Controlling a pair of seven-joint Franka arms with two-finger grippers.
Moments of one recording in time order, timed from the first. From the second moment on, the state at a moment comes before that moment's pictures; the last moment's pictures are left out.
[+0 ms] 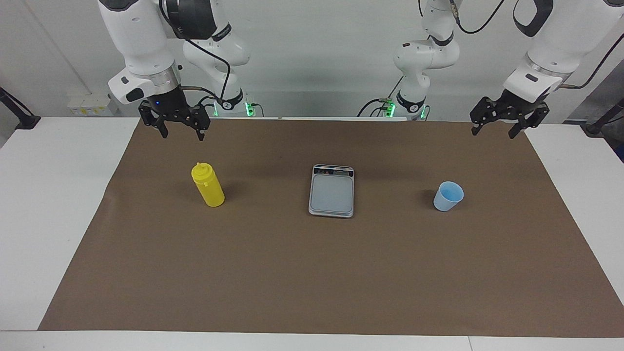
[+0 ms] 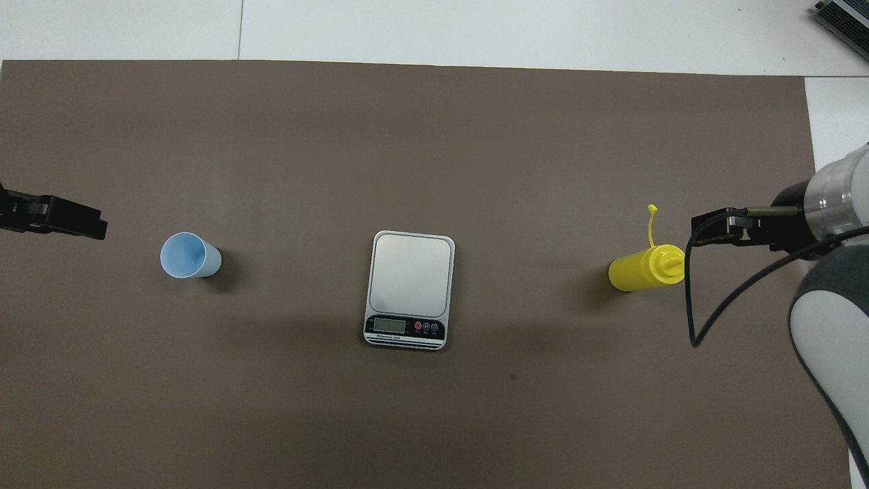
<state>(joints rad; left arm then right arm) 0.06 -0.02 -0.12 -1.58 -0.03 1.54 0.10 -0.02 -0.07 0.09 -1.72 -0.03 1.66 0.15</state>
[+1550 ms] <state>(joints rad) 0.09 -0.05 -0.11 -1.95 -0.03 1.92 0.10 -0.03 -0.07 0.09 -1.72 -0.03 1.66 0.15</state>
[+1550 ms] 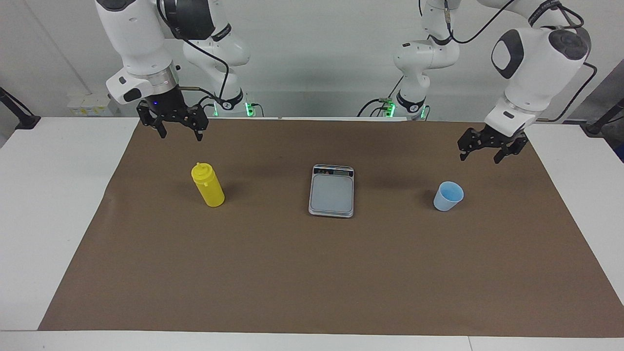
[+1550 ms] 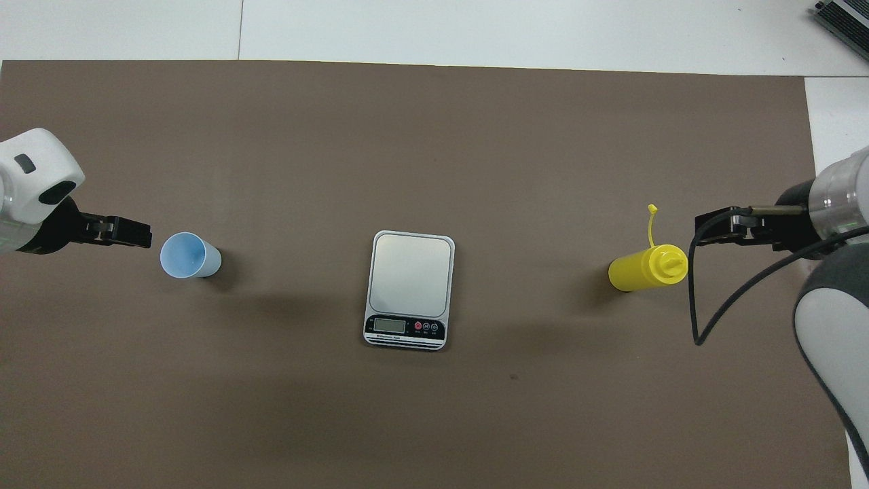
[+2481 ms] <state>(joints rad) 0.12 -0.01 -0.11 -2.26 -0.04 2.31 -0.05 -0.03 -0.07 0.09 -1.72 -0.03 1.66 0.15</state>
